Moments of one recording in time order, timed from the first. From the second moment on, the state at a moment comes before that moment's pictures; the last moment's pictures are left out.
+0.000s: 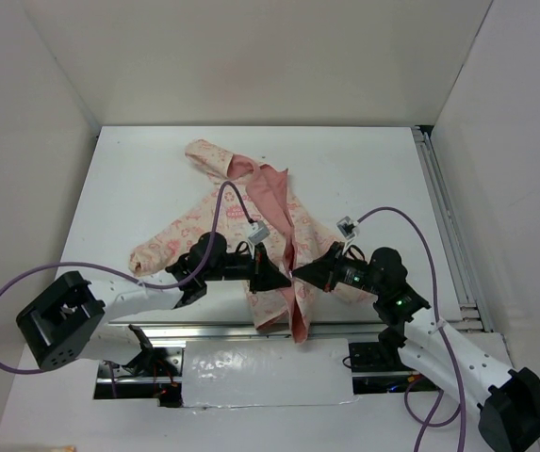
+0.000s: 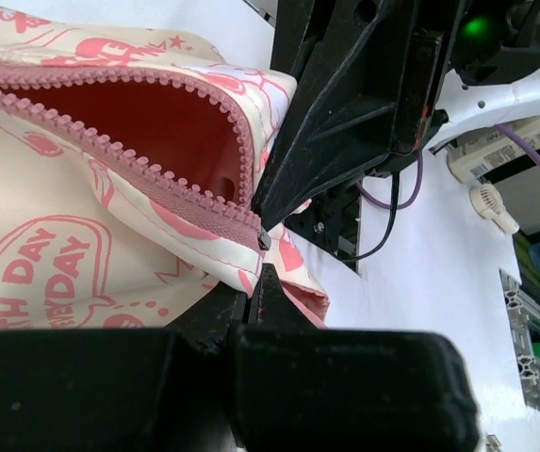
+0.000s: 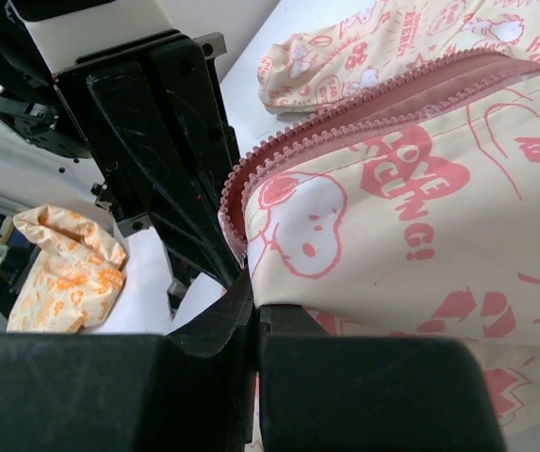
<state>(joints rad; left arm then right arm) -0.83 1.33 0.52 0.62 0.61 -0.54 0.52 0.64 0.23 0.35 -0.58 0.71</state>
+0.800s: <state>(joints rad) -0.88 1.13 0.52 0.09 0.43 -0.55 0.51 0.72 0.23 0.37 -0.37 0.73</state>
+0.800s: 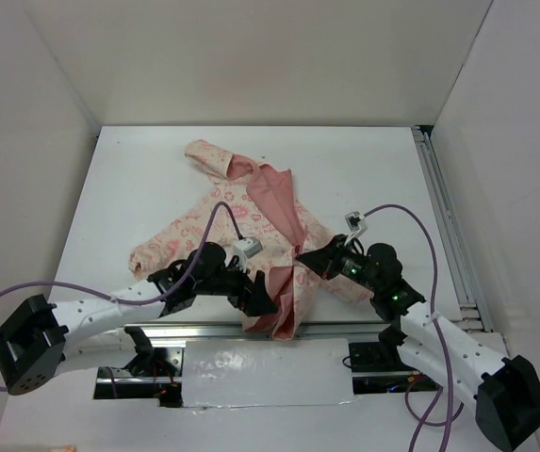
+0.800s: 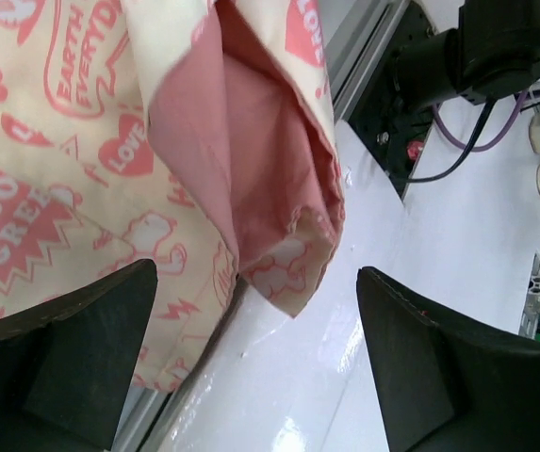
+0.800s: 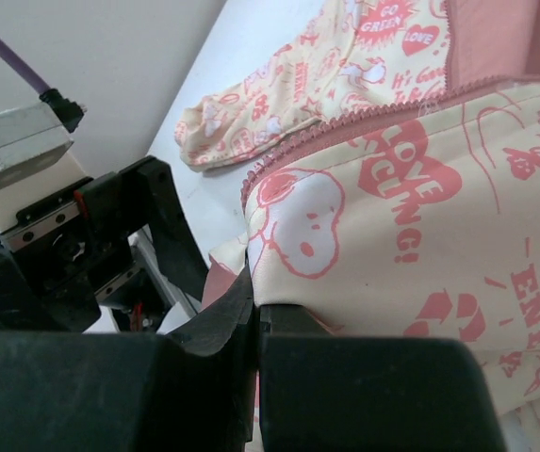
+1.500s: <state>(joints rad) -0.79 1.57 0.61 0.24 0.52 -0.69 0.55 0.71 0.21 0.33 -0.23 0.74</state>
